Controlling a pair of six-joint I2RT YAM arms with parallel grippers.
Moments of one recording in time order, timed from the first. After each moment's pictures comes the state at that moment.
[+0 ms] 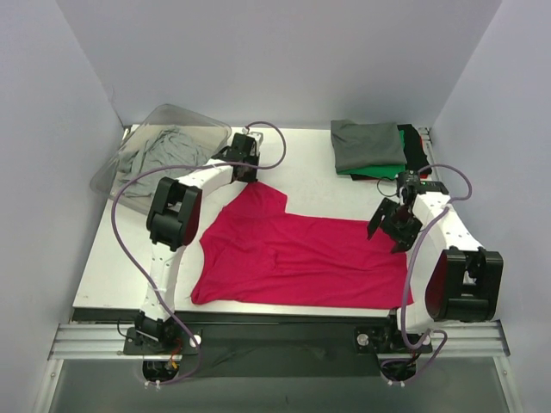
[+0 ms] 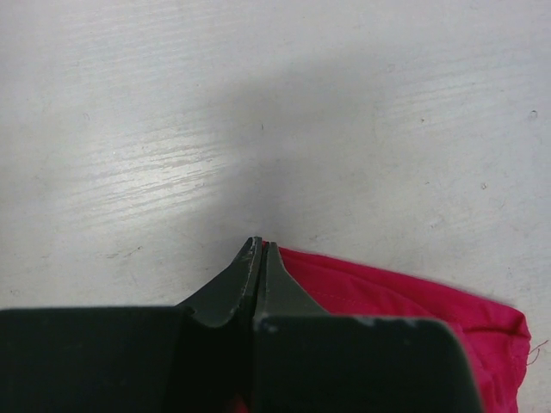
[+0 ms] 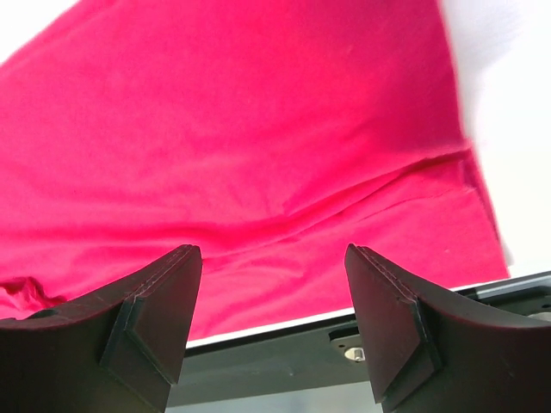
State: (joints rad) left arm -0.42 2.30 1.77 -0.29 -0.04 -0.18; right arm -0.04 1.45 1.03 -1.00 -0.01 0.52
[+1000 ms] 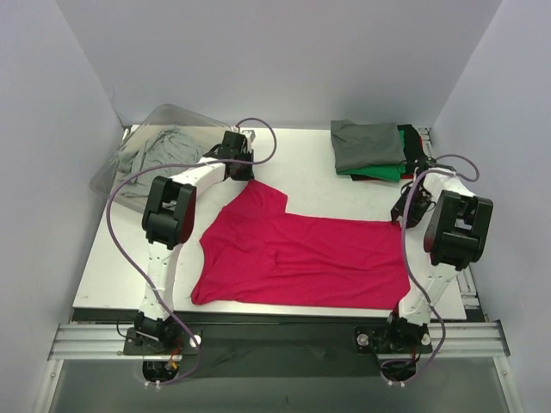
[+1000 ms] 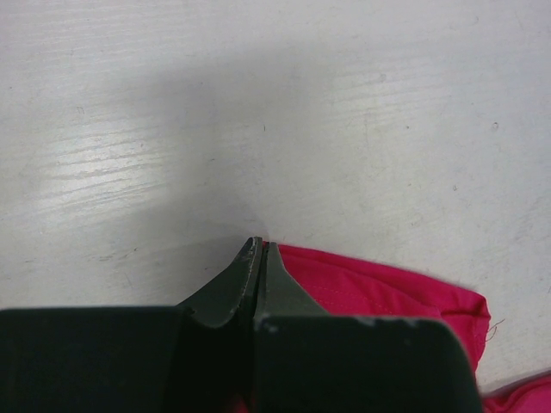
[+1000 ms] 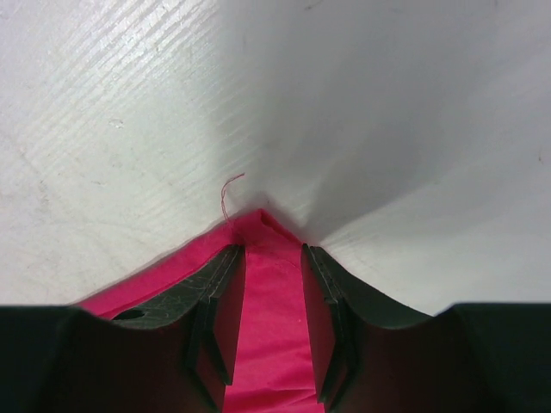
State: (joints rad) left arm -0.36 2.30 1.77 -0.29 0.11 -0.28; right arm -0.25 1.94 1.33 -0.83 0.04 0.40
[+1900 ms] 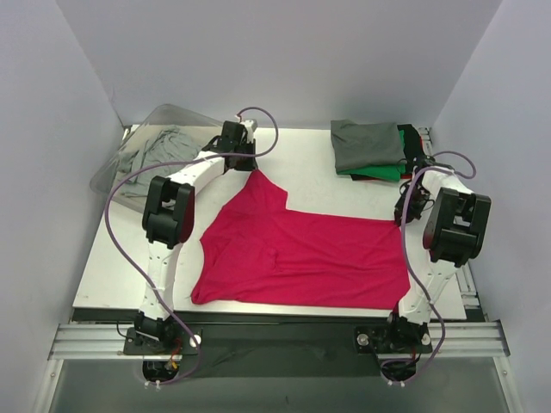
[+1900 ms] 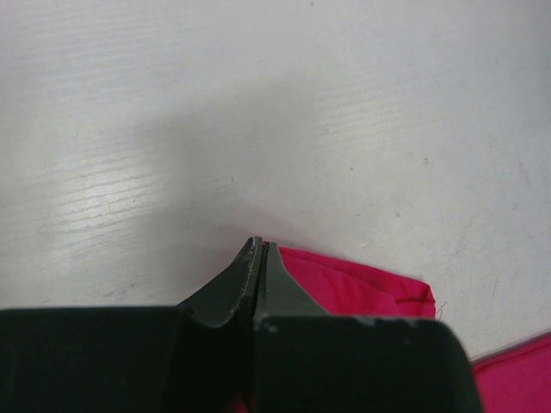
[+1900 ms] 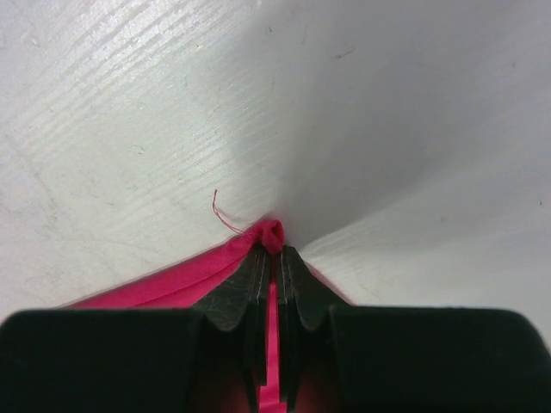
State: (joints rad) left arm -0.36 2.31 1.87 -0.30 0.15 -0.26; right arm -0.24 1.98 1.36 -0.81 0.04 0.34
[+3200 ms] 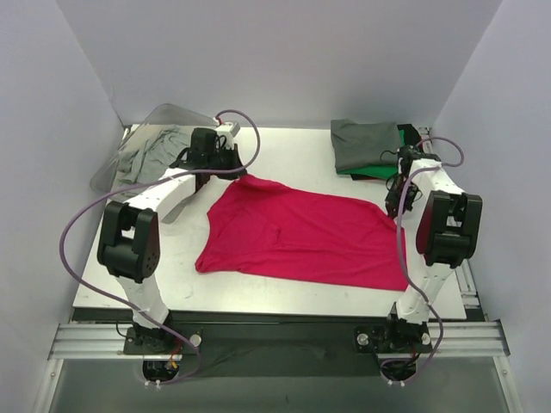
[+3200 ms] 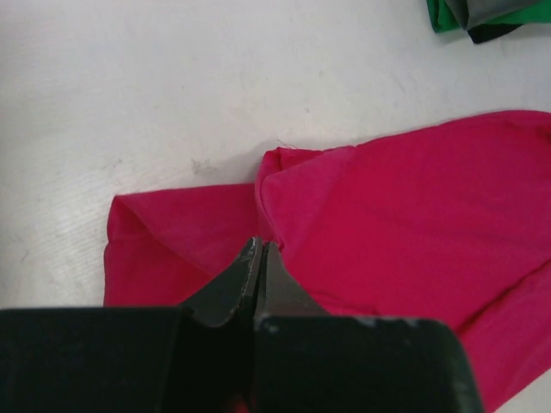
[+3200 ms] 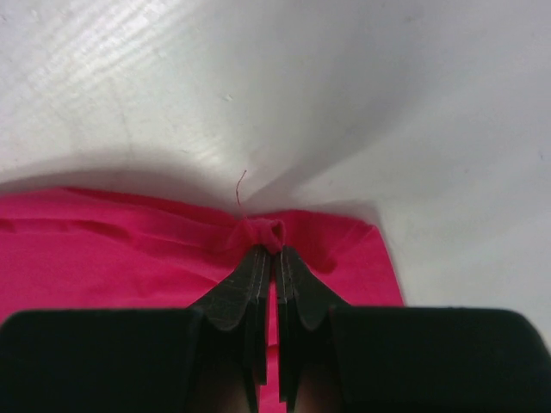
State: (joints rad) left arm -0.31 1.85 1.40 -0.15 0.33 -0.22; right arm -0.12 1.95 1.43 -0.88 0.15 0.37
